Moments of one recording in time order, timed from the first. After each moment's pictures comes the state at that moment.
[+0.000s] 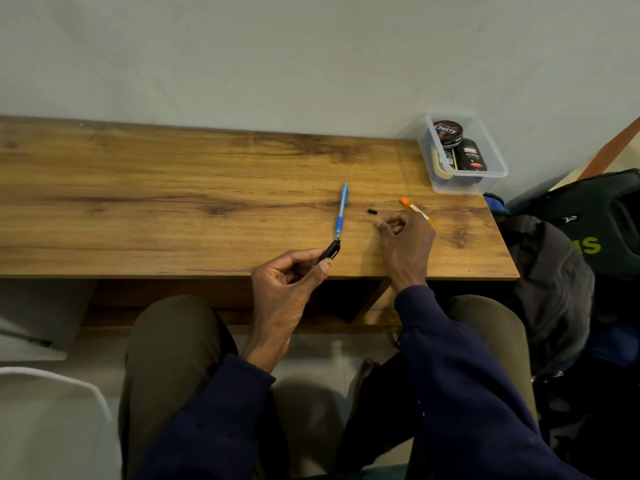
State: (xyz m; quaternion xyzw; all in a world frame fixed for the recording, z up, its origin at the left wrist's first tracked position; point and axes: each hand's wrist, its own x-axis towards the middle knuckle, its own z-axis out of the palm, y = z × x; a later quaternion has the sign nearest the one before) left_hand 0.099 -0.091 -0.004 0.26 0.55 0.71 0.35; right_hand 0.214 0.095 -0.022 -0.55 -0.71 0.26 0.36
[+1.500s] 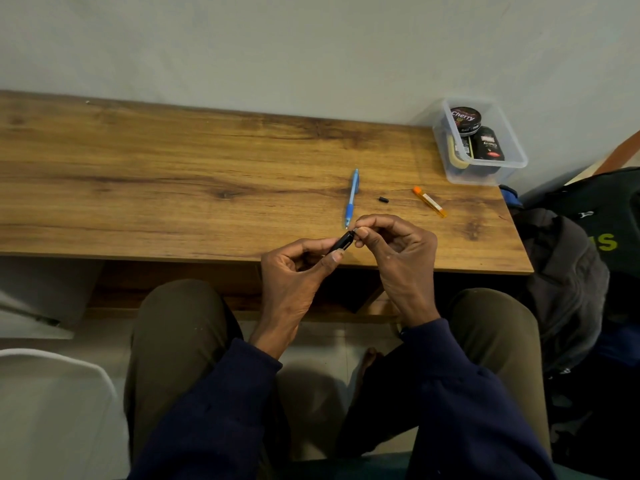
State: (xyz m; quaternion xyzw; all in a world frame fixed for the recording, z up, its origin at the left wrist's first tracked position) left_hand 0.096 -0.087 -0.018 0.29 0.57 0.70 0.32; right_hand 0.219 0.027 0.001 -0.26 -0.69 0.52 0.44
